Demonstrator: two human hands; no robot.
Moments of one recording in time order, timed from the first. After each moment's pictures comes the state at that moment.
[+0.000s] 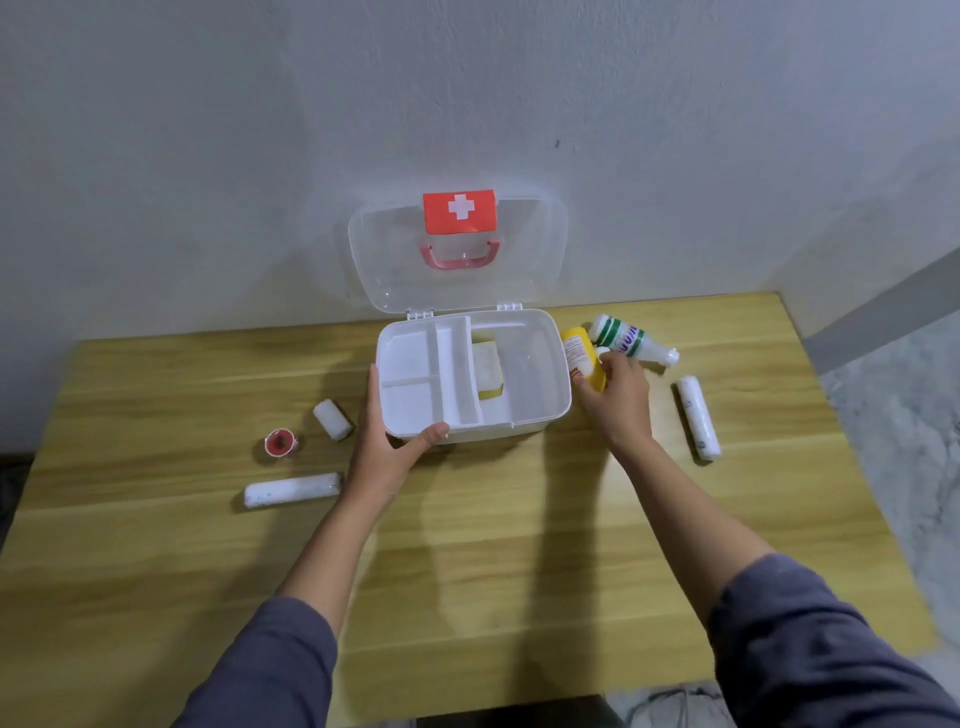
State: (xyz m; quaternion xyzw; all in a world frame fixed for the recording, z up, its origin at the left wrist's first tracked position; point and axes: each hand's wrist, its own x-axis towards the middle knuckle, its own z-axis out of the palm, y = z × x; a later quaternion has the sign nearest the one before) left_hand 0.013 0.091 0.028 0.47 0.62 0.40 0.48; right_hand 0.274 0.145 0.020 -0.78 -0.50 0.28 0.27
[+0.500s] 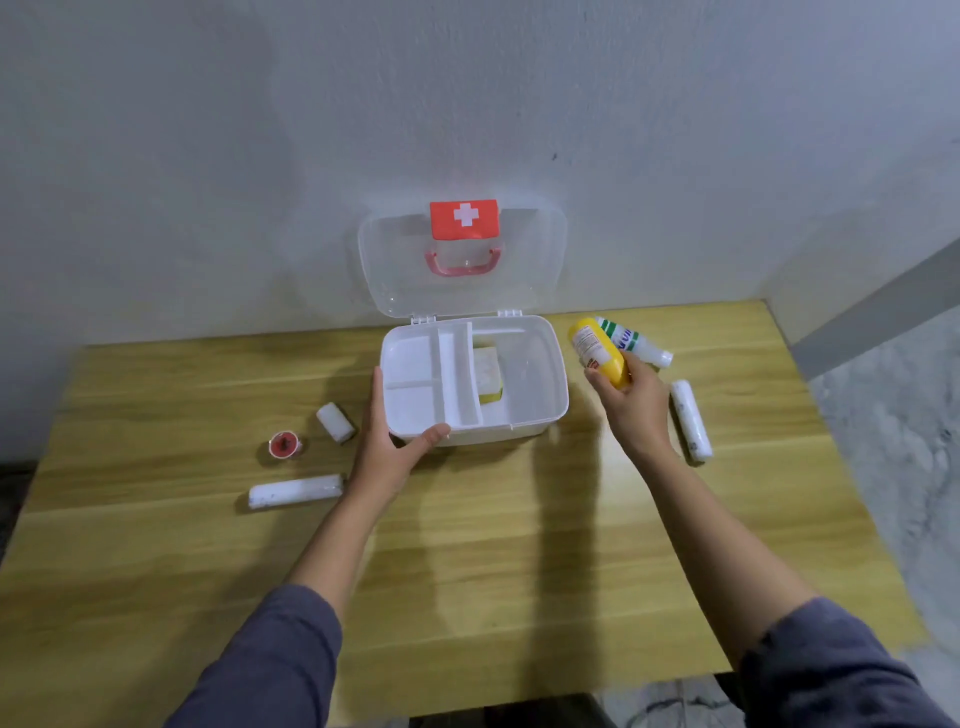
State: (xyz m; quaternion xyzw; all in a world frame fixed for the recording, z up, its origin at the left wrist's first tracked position) left_hand 0.009 0.093 0.025 0.49 0.62 0.39 0.47; right_hand 0.283 0.127 0.050 -0.73 -0.48 0.31 0.37
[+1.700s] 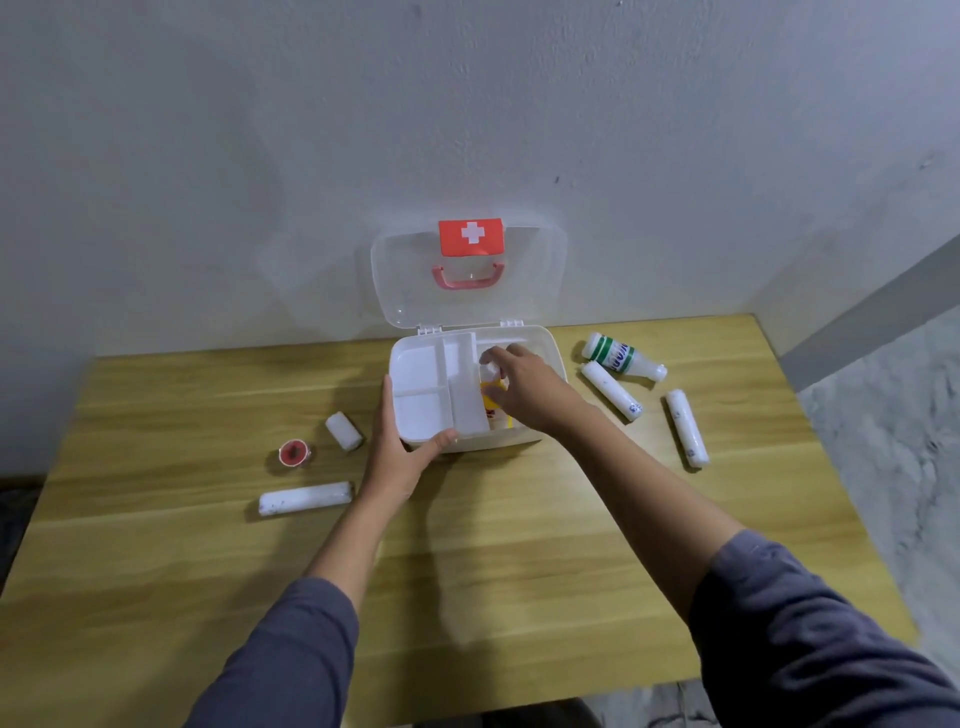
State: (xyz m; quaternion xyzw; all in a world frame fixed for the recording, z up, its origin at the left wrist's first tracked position) left_hand 0.010 0.094 0.023 0.49 0.60 0.41 0.47; right_hand 0.191 0.155 0.087 -0.59 -0.75 0.28 0.11
